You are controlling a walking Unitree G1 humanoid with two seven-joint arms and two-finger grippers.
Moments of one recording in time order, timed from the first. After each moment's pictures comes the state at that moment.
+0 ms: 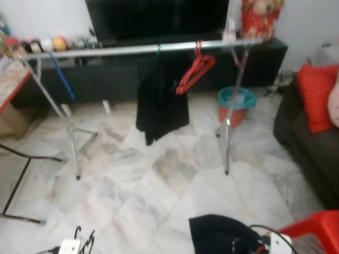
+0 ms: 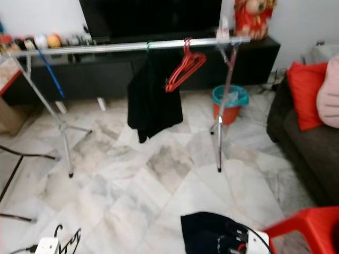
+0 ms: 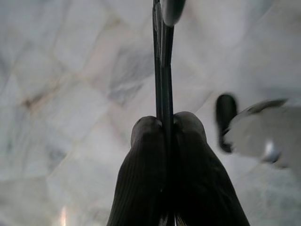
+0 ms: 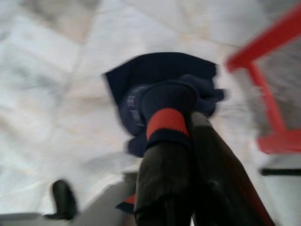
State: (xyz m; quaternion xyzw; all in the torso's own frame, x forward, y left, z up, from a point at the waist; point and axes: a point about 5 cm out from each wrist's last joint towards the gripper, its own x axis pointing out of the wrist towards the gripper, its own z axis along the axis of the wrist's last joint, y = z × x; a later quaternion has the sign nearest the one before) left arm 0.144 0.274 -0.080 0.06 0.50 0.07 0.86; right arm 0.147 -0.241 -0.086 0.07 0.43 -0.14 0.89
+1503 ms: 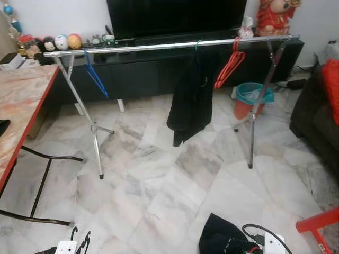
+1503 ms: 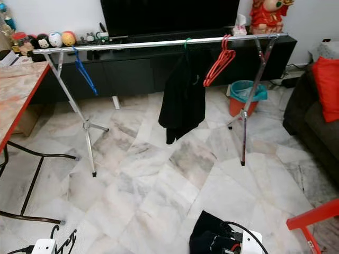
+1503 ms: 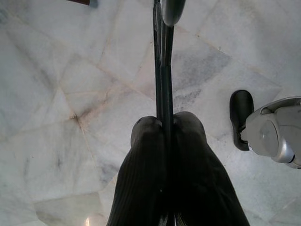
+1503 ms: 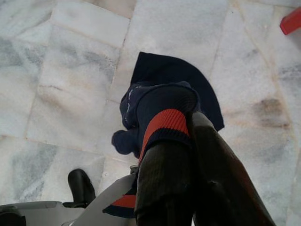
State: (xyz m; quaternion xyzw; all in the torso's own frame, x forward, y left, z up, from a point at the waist) left arm 0.143 0.277 -0.079 0.06 0.50 0.07 0.86; right arm 0.147 -0.237 -0.087 0.07 0.43 -0.13 0.89
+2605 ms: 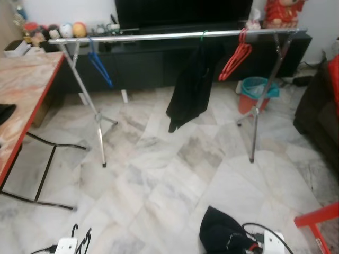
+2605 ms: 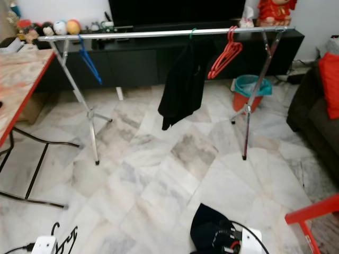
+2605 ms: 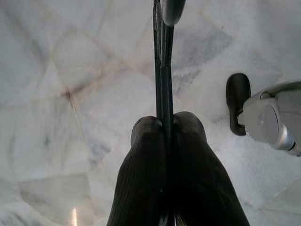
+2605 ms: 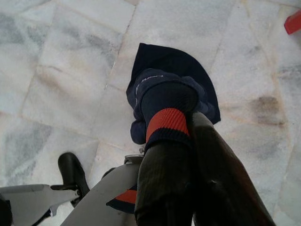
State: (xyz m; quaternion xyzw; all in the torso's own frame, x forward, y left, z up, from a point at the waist) left arm 0.148 0.275 -0.077 0.05 0.50 0.07 0.86; right arm 0.151 -0.238 -0.086 0.07 0.43 -0.12 0.89
